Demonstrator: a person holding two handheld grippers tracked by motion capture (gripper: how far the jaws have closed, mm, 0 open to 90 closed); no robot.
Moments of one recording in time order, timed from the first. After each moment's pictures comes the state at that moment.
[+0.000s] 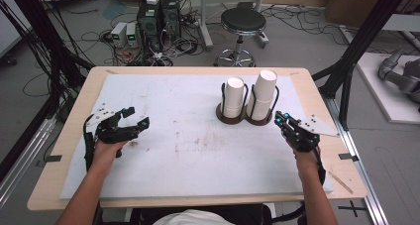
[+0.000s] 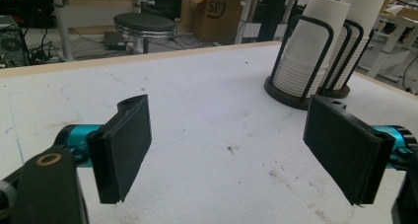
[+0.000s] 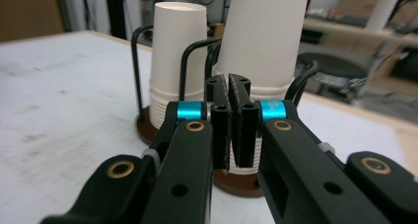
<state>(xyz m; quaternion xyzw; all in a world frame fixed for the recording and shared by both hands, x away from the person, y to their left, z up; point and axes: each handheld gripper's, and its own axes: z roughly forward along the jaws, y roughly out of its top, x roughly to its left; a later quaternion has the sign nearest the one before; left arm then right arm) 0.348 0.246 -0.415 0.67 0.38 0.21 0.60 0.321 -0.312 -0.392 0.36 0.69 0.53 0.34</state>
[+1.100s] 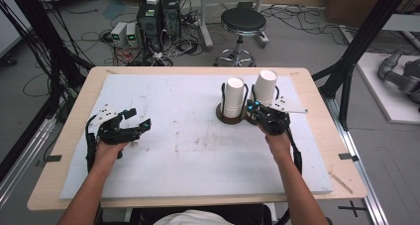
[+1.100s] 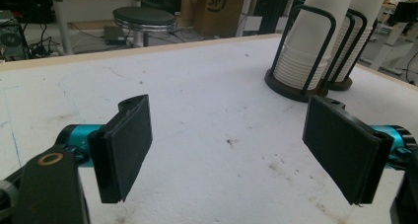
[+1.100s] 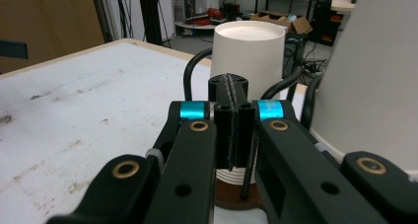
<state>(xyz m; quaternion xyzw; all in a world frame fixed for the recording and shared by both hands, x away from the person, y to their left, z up) 0.347 0.243 -0.418 0.68 0.38 0.21 0.59 0.366 -0.242 -0.378 0.36 0.71 0.55 0.26</state>
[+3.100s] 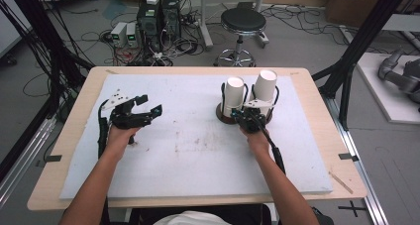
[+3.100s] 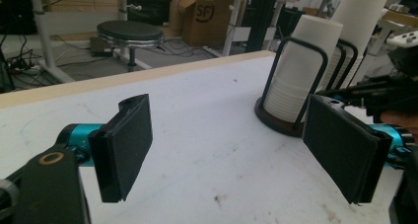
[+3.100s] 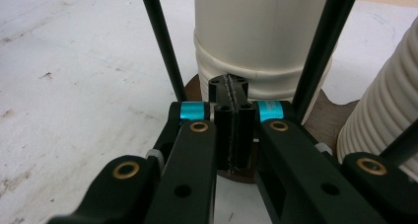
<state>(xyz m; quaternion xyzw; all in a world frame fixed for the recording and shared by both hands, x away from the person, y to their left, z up) 0.383 0.213 -0.395 0.68 0.36 0.20 0.61 0.407 -0.194 -0.431 0.46 0.74 0.45 0.21</state>
